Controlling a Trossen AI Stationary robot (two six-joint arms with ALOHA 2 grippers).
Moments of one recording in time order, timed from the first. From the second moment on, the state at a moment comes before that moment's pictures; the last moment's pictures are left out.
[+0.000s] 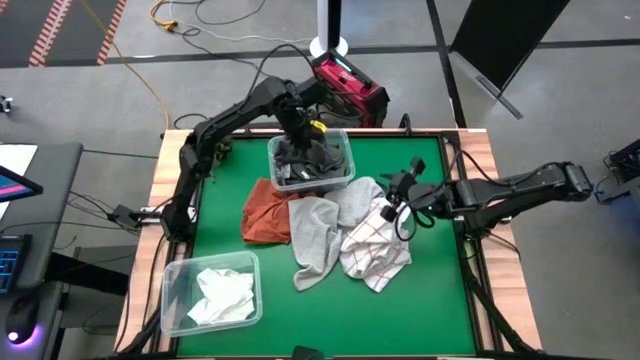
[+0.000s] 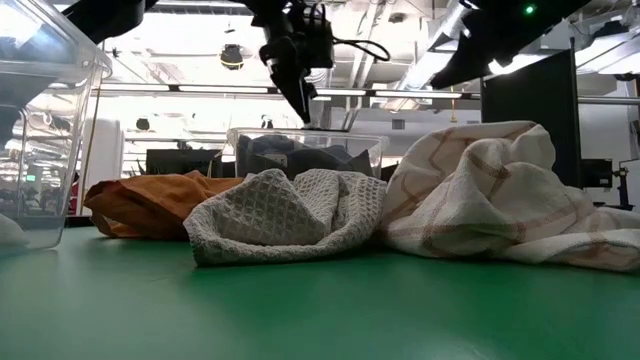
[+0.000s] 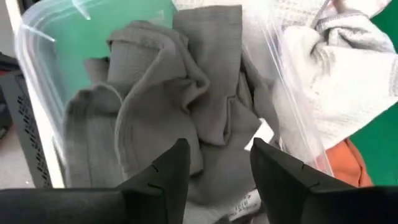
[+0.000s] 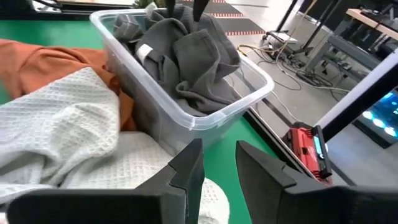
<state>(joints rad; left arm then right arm) 0.53 2.12 2.35 -1.50 0.26 0.72 0.13 1.01 0.74 -0.28 0.76 0.11</state>
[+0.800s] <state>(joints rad) 0.69 2.14 2.35 -1.43 0.11 0.51 0.14 1.01 0.74 -0.15 0.76 -0.03</state>
